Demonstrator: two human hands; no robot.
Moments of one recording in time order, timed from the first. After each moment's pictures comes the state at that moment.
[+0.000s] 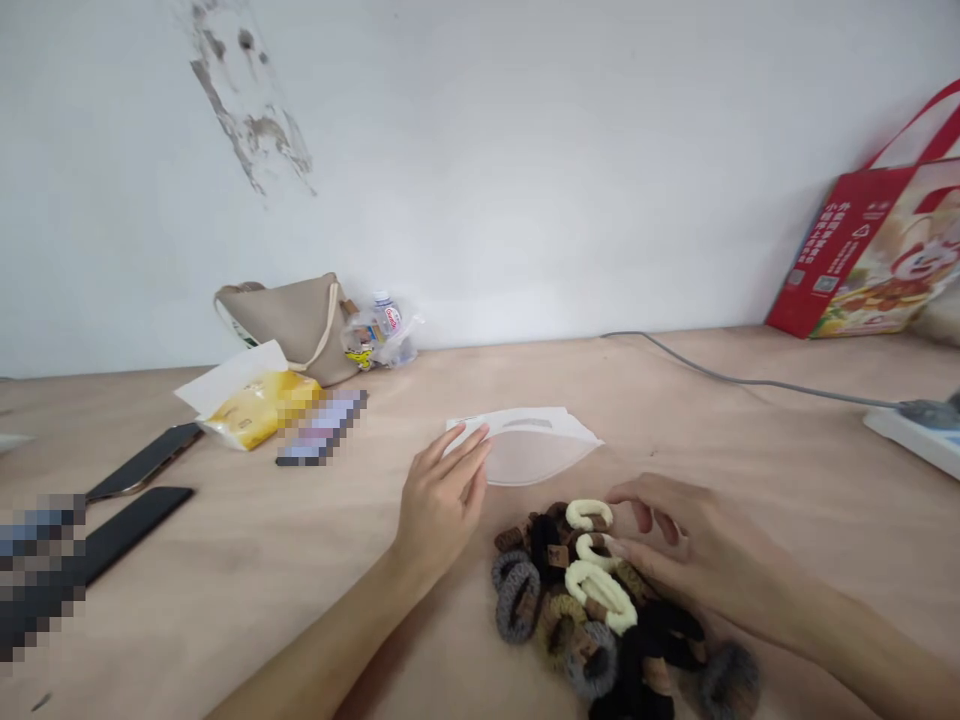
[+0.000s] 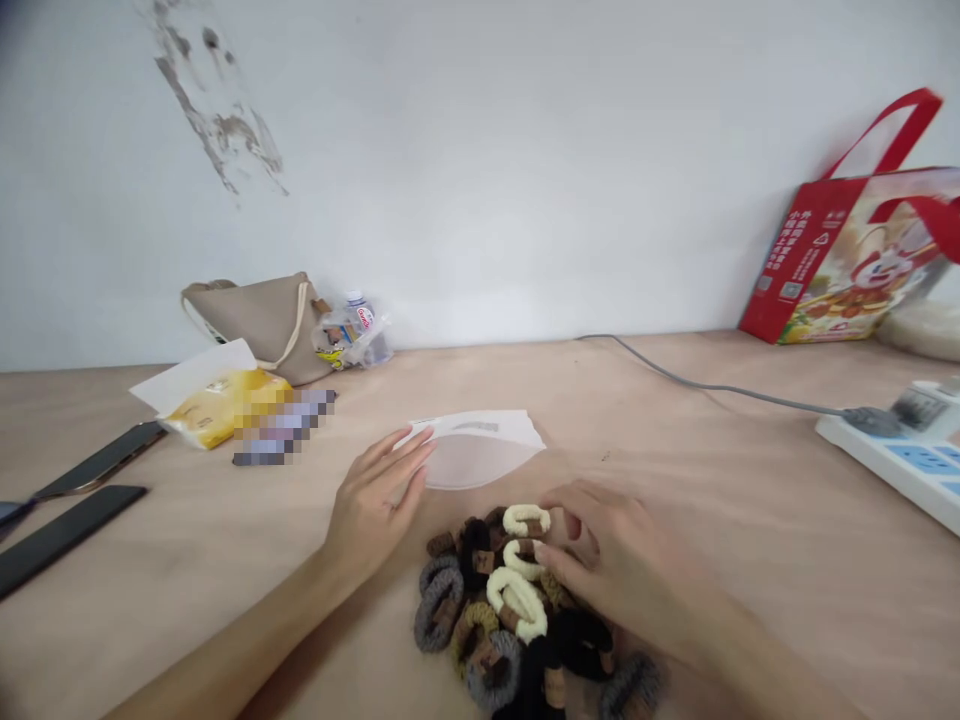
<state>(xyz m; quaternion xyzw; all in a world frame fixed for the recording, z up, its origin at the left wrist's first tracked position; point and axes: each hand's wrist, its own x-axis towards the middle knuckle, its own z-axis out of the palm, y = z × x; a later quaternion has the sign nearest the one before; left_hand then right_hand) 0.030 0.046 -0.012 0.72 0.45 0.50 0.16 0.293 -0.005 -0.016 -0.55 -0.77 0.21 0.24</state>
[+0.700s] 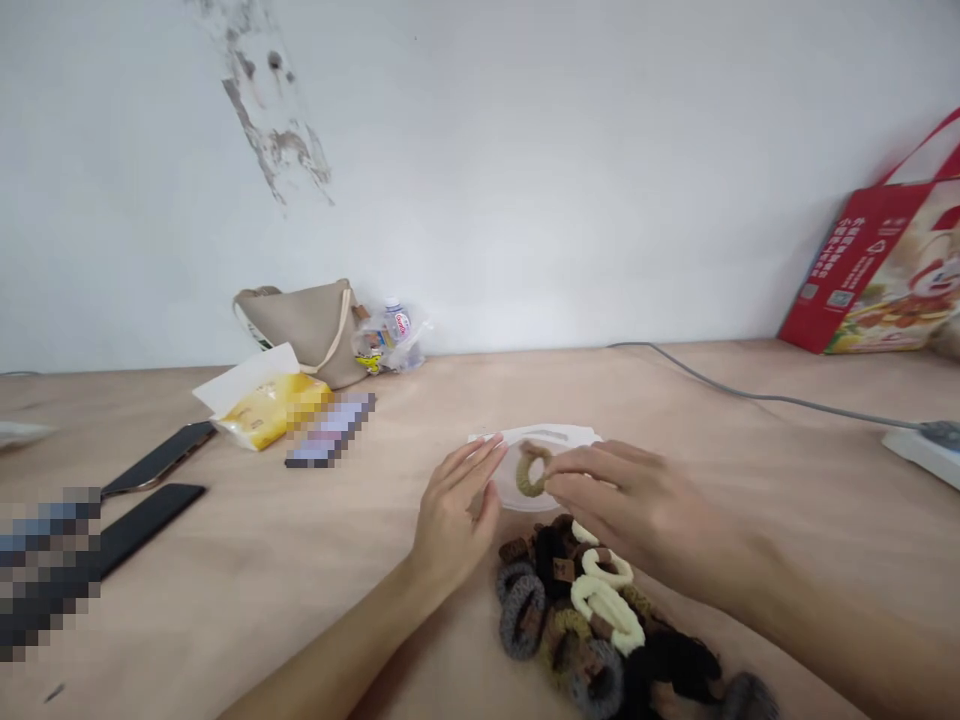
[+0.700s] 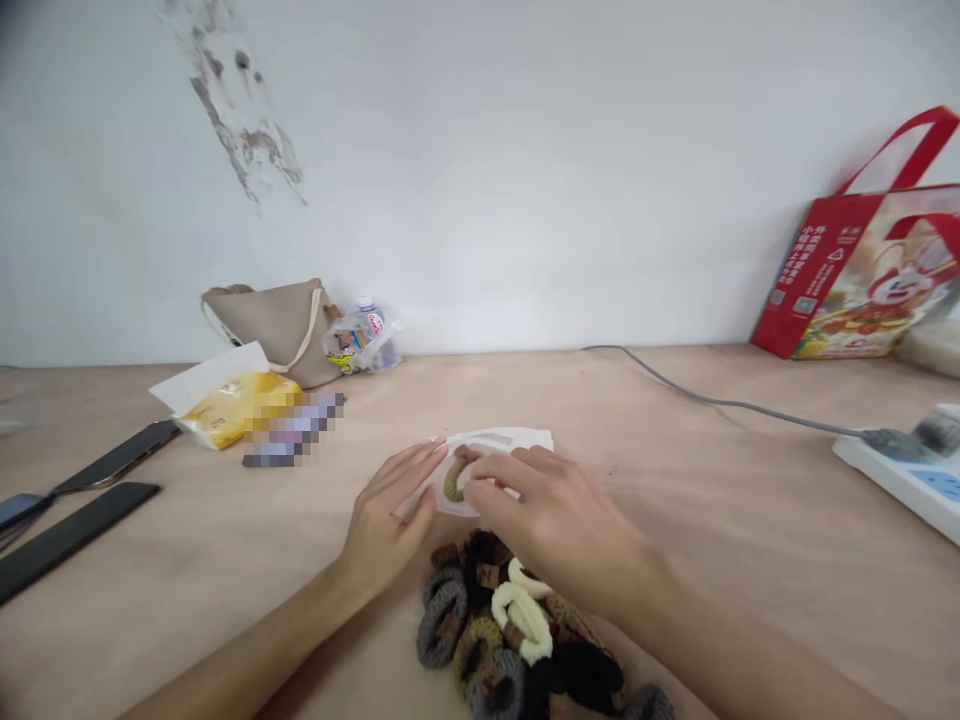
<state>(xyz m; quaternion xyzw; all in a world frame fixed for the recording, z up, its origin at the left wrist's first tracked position) 0.030 0.046 -0.020 0.82 0.38 0.42 -0.10 0.253 0.020 0.030 -0.26 -0.90 -0.06 0.35</state>
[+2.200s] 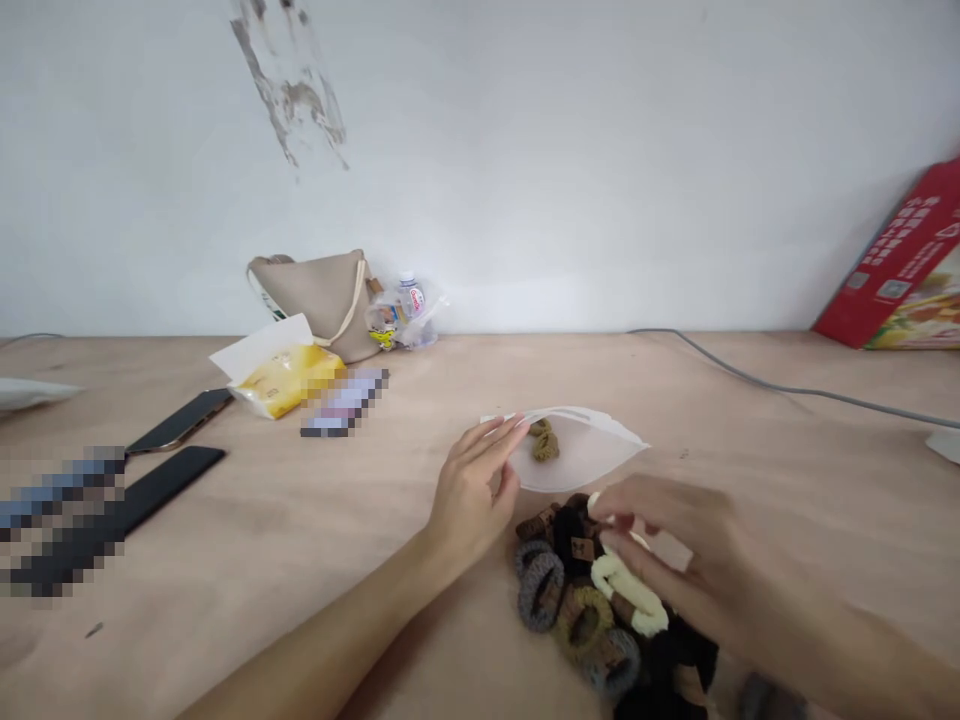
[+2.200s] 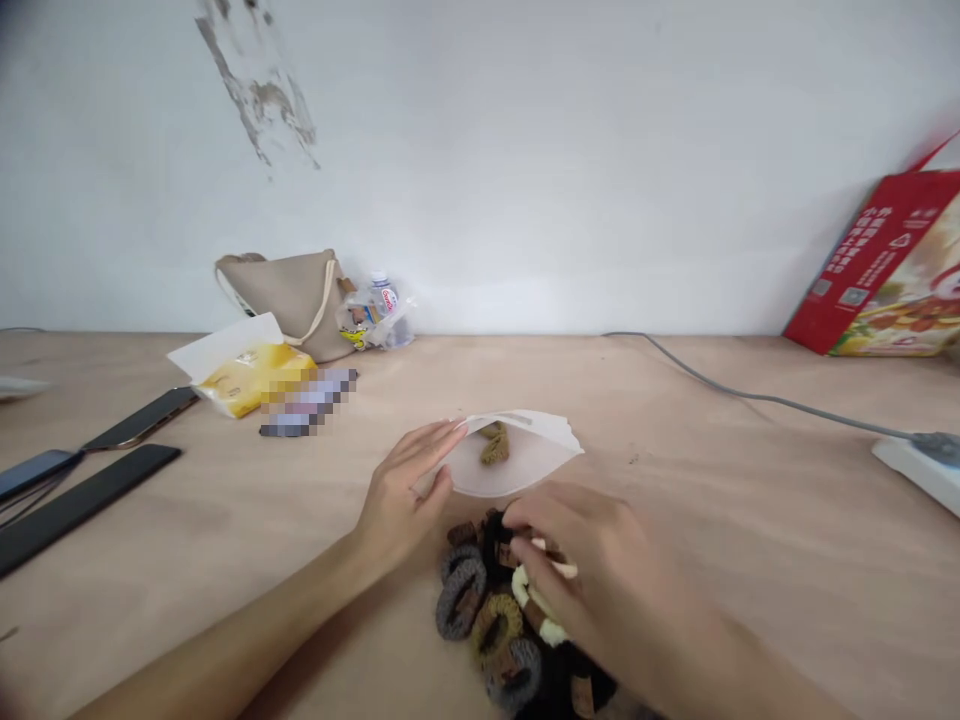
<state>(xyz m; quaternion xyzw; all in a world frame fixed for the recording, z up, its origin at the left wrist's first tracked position) 0.032 0.043 -0.018 0.82 0.40 0.41 -0.03 0.254 -0.011 0.010 -0.40 -0.85 0.13 0.32</state>
